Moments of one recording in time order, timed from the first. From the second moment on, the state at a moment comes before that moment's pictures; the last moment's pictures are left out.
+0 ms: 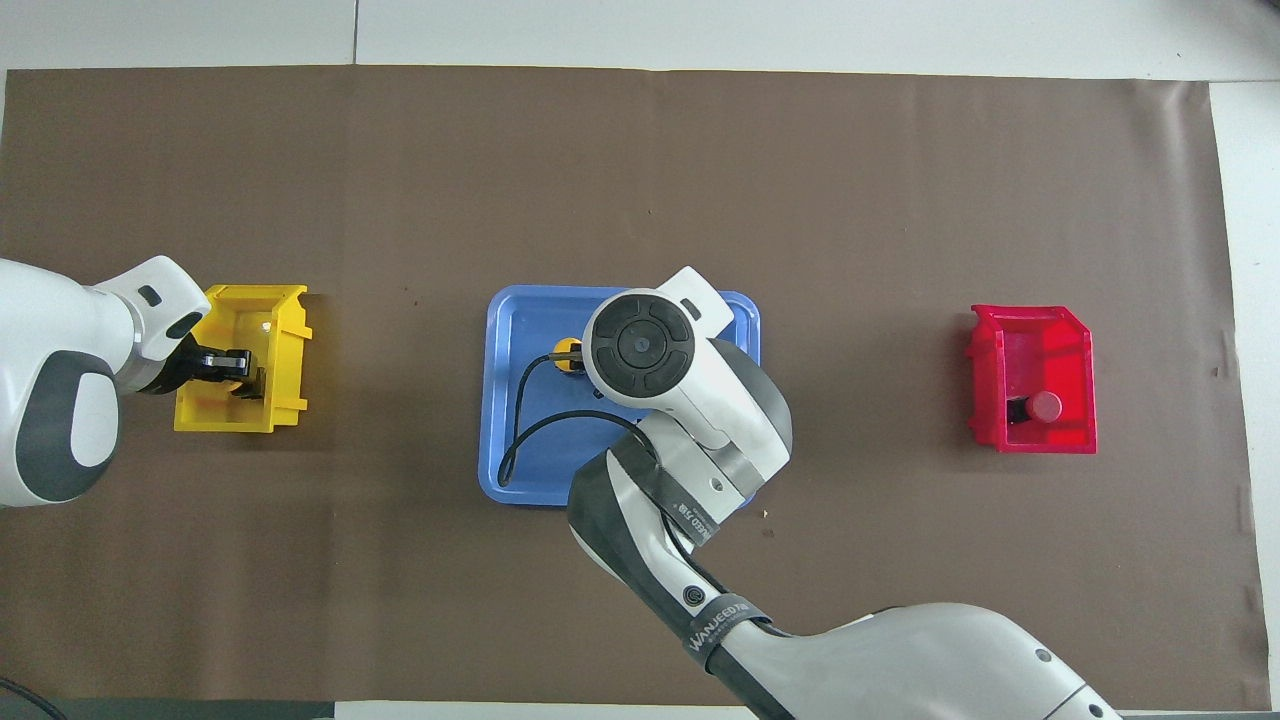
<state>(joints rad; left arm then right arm) -0.05 0.02 0.03 -2.24 0.01 2.23 0.09 0.61 0.39 0.04 -1.77 -0.08 2.24 0.76</state>
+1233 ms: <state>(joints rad) -0.12 0.05 0.01 -1.54 0.06 1.61 0.10 -0.02 0.09 0.02 -1.77 -0.04 1.85 -0.10</state>
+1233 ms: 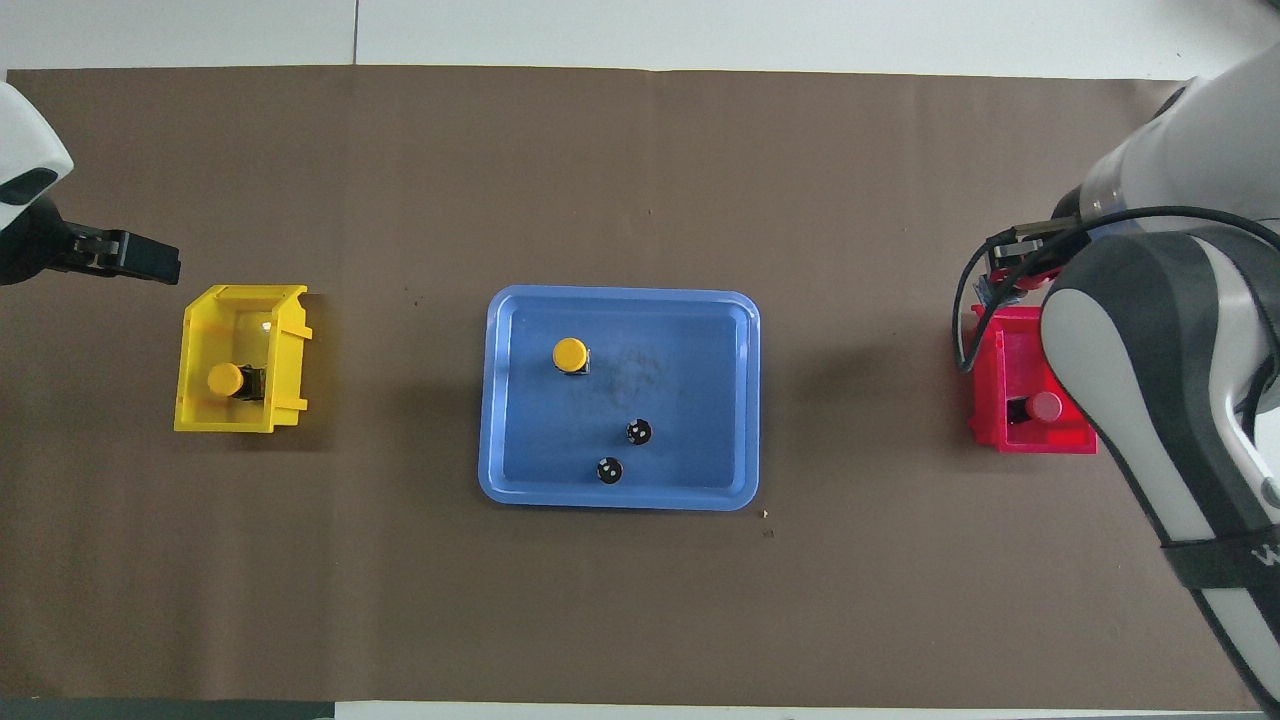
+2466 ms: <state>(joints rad) -0.63 0.40 -0.01 -1.72 0.03 2.15 -0.52 -0.14 0.01 0.03 -2.30 -0.02 2.41 -0.28</state>
